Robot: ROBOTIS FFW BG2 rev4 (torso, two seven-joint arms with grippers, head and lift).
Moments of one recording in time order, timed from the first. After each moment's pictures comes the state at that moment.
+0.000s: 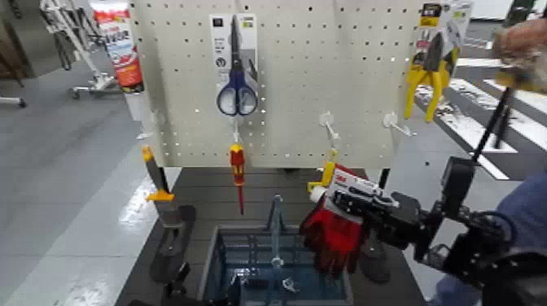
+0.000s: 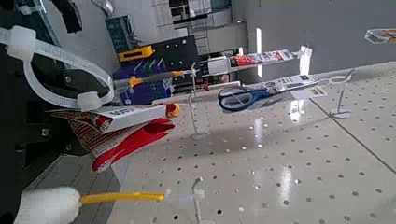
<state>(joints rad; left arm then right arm) 0.29 0.00 -0.10 -1.60 0.11 -0.33 -0.26 -0.09 -0.39 0.09 -1.78 -0.56 0.35 0.83</state>
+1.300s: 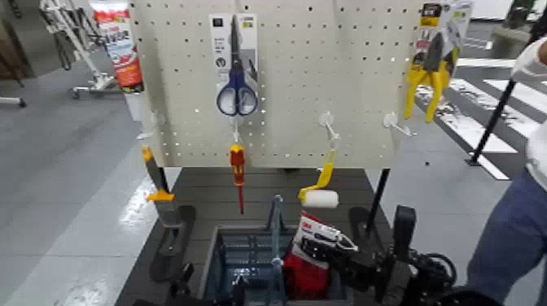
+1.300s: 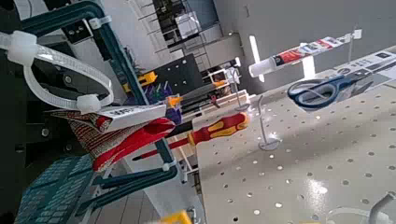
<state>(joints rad) 0.29 0.00 -0.11 -1.59 0.12 -0.32 -0.26 -0.12 -0.32 0.27 -1.49 -0.56 0.20 0.86</state>
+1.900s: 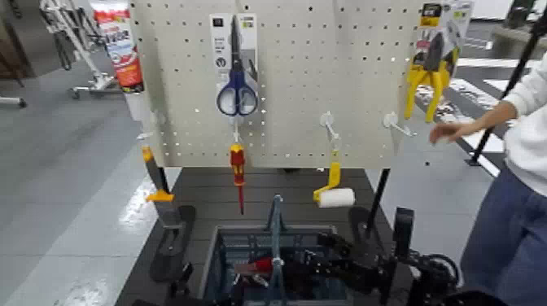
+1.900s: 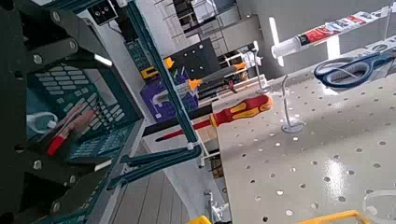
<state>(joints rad) 0.29 0.00 -0.11 -1.59 0.12 -0.32 -0.26 -0.10 -0.32 0.24 -1.51 -0.51 0.26 0.83</state>
